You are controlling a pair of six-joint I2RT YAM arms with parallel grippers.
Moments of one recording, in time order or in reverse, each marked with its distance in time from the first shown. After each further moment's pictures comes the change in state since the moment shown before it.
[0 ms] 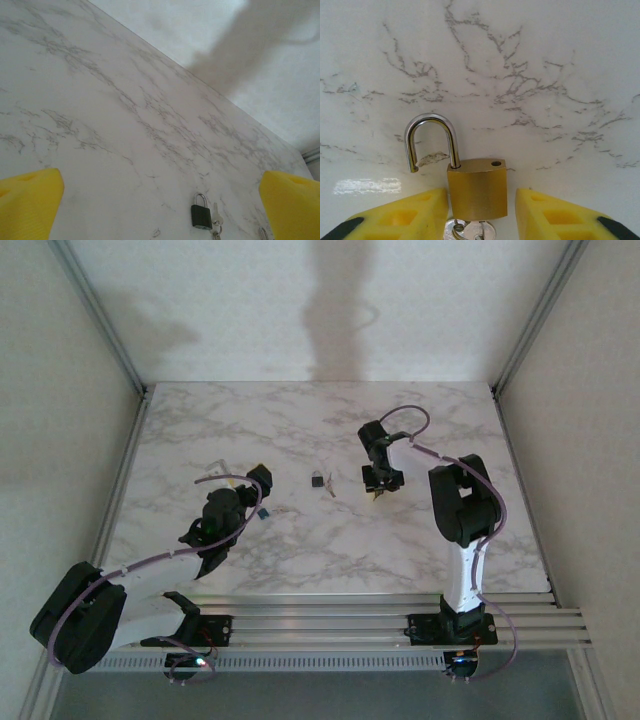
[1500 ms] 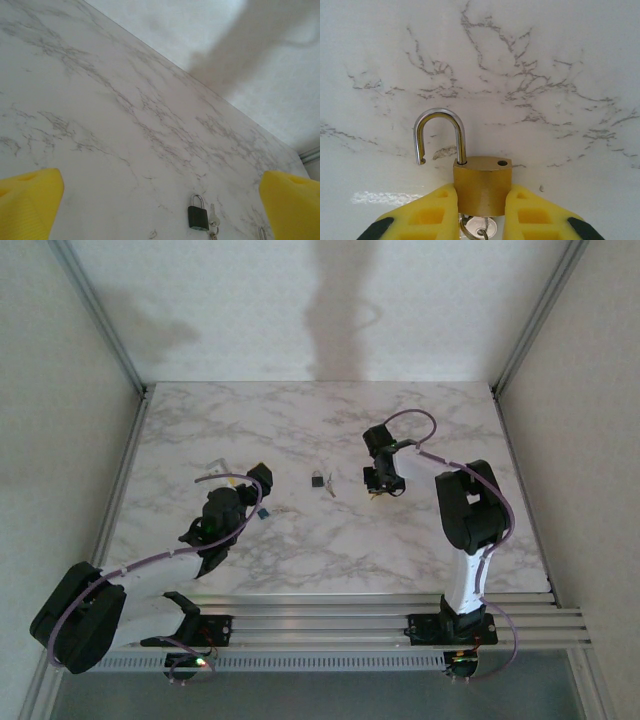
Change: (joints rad) left arm 0.000 0.000 0.007 -0.002 0.004 0.000; right arm -0.002 -0.085 -0.130 0.145 -0.060 0.003
